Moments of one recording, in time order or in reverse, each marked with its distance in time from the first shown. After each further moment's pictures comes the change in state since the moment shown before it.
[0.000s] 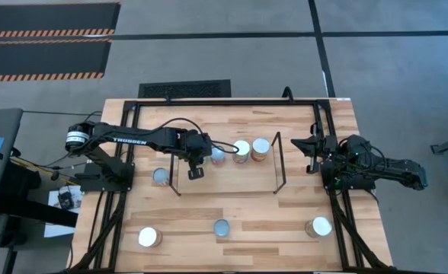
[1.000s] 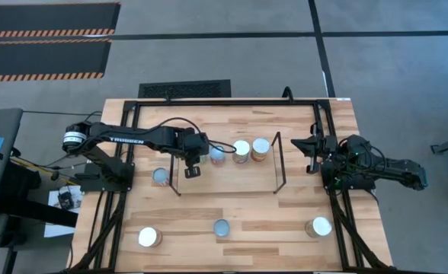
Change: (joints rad) left arm 0.000 -0.030 0.002 -0.065 -0.048 0.018; right arm 0.000 0.000 0.000 -0.001 -0.001 0.000
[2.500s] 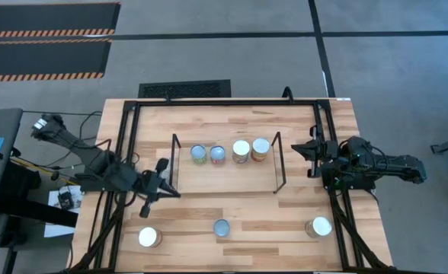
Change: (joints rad) left arm -0.642 -0.655 -0.399 0.523 -0.129 -0.042; right arm 0.104 0.000 0.000 0.017 0.013 -0.100
